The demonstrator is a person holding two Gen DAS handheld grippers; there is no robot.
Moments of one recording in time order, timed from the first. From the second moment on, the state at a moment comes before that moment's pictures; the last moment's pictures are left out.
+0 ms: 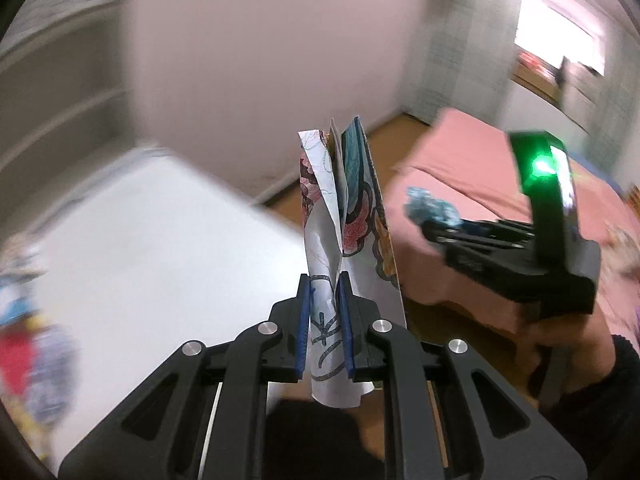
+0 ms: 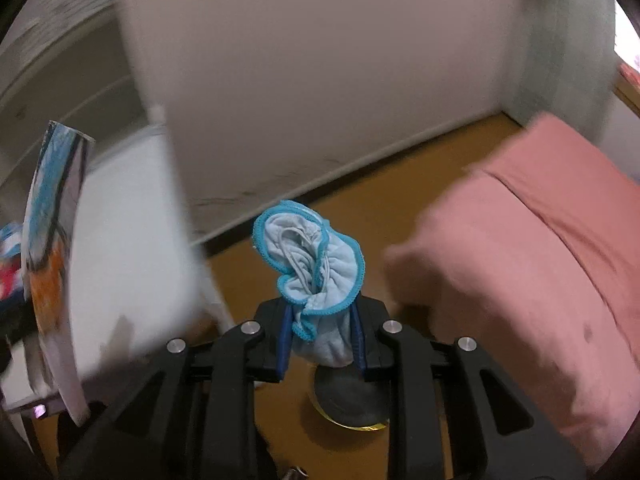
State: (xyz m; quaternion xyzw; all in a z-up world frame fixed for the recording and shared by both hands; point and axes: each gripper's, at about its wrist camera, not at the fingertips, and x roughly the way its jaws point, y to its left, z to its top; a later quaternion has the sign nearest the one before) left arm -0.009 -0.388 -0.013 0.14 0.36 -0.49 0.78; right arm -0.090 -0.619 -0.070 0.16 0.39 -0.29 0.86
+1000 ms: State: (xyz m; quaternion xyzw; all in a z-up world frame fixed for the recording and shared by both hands) left arm -0.037 -0.584 -0.281 0.26 0.49 -0.50 0.67; right arm -0.166 -0.731 -0.236 0.30 0.48 -0.34 0.75
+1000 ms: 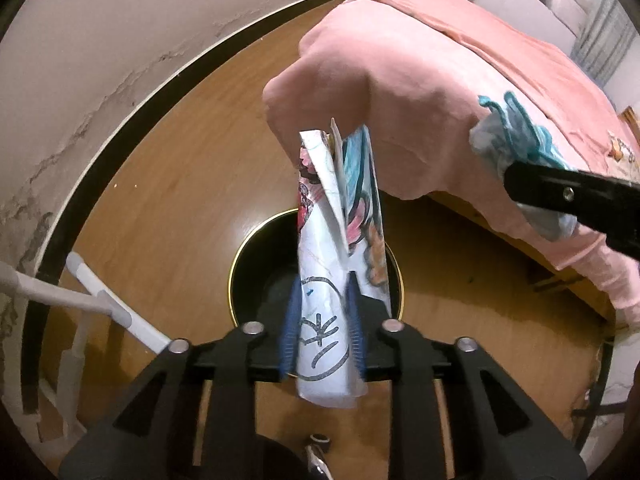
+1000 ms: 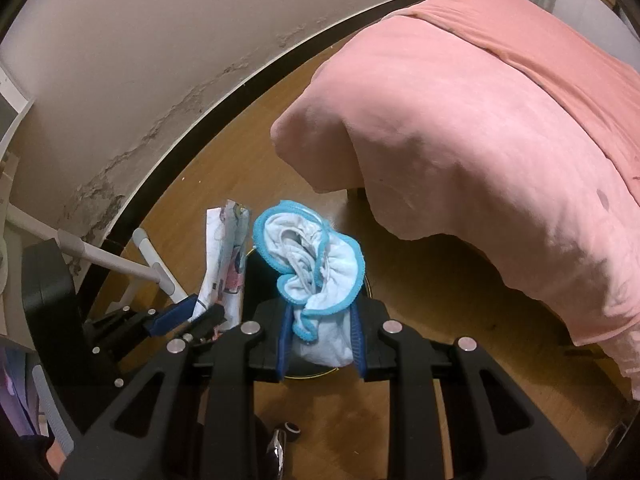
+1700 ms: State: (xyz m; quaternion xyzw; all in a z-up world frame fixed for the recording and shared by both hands) left arm -0.062 -0.523 -0.195 0.23 0.45 -0.53 0.68; right arm -0.158 -0.730 -0.285 0.37 0.51 -0.29 0.72
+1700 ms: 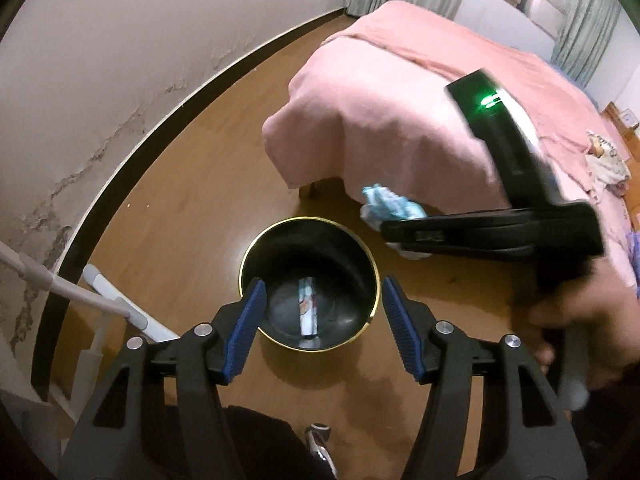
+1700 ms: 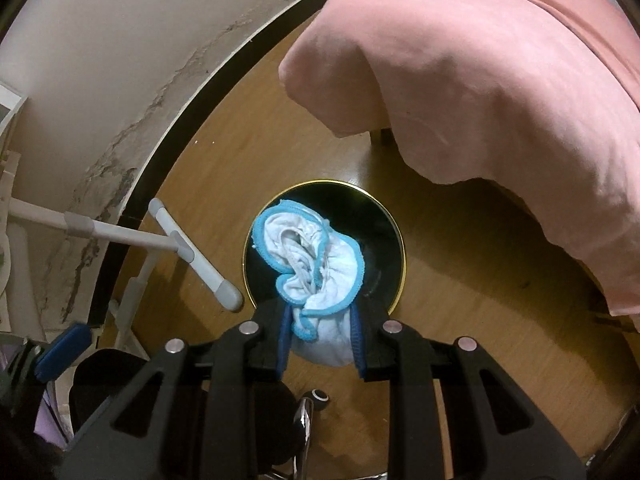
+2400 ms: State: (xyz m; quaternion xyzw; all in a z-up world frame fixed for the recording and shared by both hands) left arm -0.040 -0.377 -0.073 0.20 0.37 -0.49 0.77; right arm -0.115 -0.648 -0.140 0.24 0.42 -0.27 0.83
